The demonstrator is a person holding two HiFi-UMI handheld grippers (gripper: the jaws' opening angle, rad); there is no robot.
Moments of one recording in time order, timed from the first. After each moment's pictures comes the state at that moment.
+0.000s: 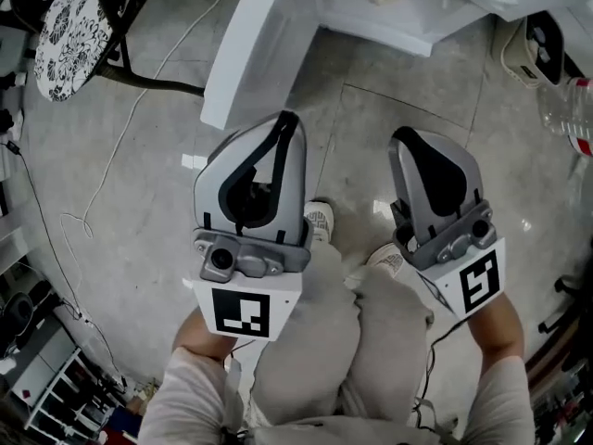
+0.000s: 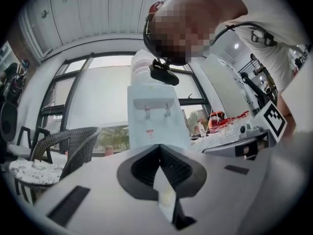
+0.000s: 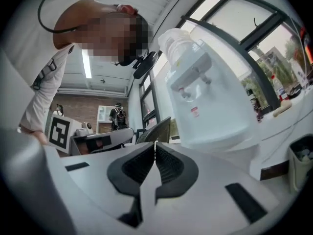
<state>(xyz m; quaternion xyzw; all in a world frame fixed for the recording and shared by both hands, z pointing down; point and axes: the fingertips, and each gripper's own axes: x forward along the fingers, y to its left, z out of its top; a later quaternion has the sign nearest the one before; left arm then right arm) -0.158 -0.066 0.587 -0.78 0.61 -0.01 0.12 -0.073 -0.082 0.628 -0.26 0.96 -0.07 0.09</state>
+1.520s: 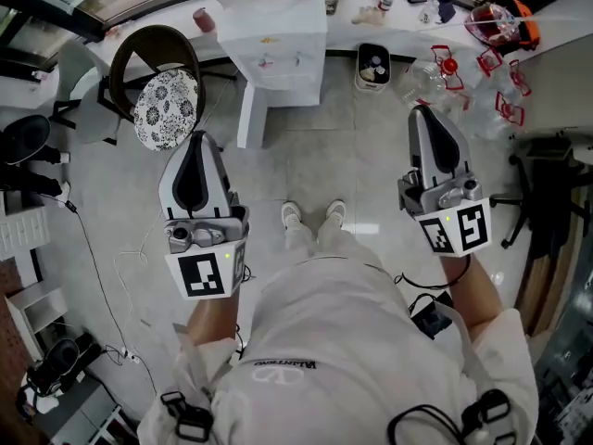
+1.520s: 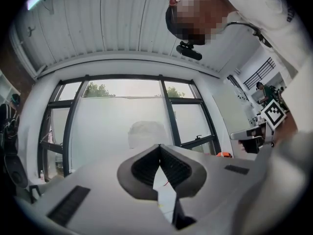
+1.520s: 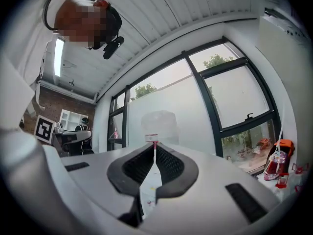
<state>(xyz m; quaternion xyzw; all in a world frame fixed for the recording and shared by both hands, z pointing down) -0.105 0.037 -0.085 -0.78 0.62 0.04 0.13 0.162 -0.003 -0.052 -0.48 0.87 -0.01 0.08</state>
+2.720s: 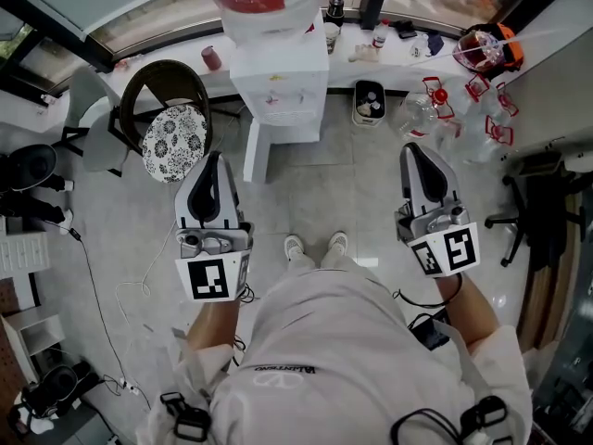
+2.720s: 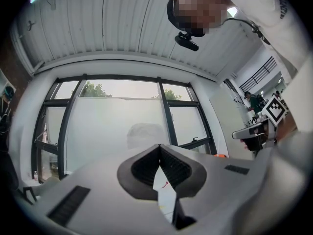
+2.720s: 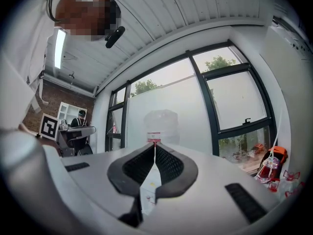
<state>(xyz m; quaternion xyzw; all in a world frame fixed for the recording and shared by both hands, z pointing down) -0.126 0.042 -0.098 -0.79 0.59 0.05 0.14 0.141 0.026 -0.064 -0.49 0.87 0.00 0.05</state>
